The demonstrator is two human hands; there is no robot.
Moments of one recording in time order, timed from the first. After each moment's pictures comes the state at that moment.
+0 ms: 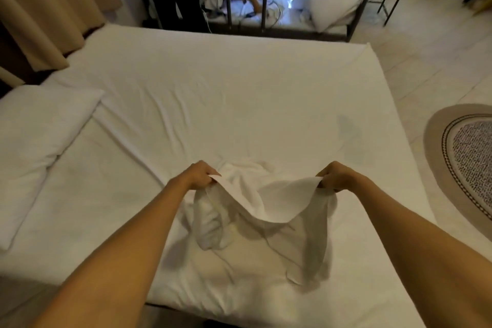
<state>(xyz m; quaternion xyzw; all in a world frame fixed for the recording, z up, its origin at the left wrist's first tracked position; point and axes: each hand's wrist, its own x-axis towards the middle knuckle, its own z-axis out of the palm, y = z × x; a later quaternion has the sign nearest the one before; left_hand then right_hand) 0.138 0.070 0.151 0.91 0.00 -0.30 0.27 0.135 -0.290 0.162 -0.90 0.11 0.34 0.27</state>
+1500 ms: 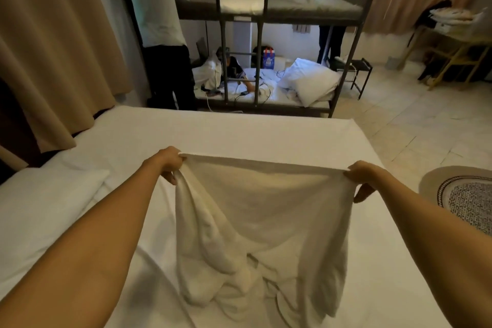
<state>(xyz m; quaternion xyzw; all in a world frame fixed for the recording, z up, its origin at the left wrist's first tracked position) 0.334 0.176 0.317 0.91 0.12 -0.19 0.34 0.284 -0.286 0.311 -0.88 0.29 0.21 0.33</state>
